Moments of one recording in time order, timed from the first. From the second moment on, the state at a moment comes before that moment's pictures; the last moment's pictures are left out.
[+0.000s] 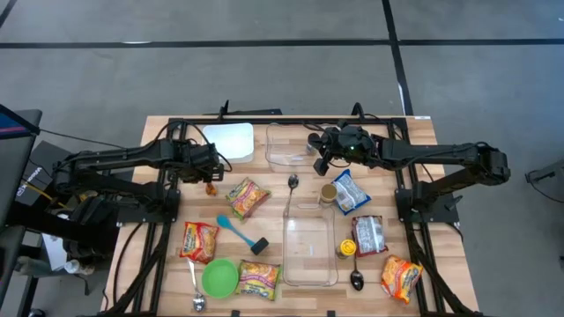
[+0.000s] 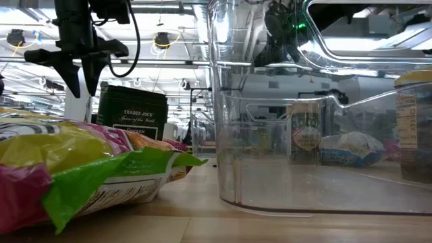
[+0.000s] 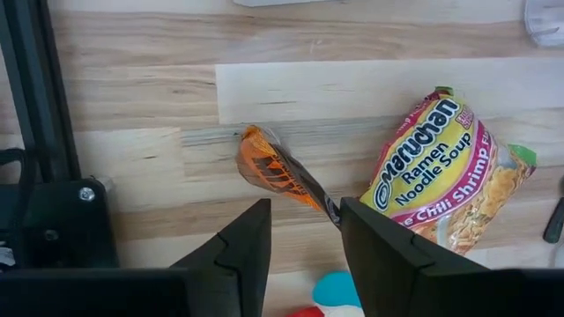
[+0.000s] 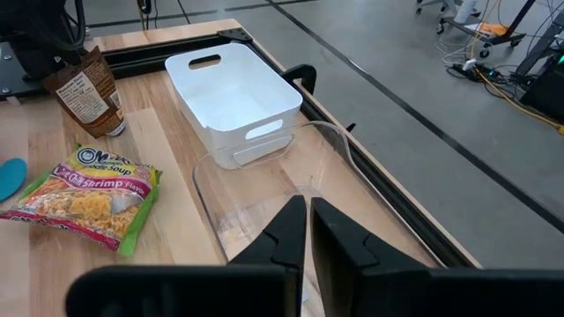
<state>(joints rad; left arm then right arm) 0.25 1.07 0.87 -1.16 -0.14 -1.26 -0.22 1.28 0.91 -0.10 0.31 0.06</state>
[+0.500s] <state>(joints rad) 0.25 1.07 0.87 -1.19 -0.11 -1.26 -0.22 1.28 0.91 -0.10 0.31 0.06</state>
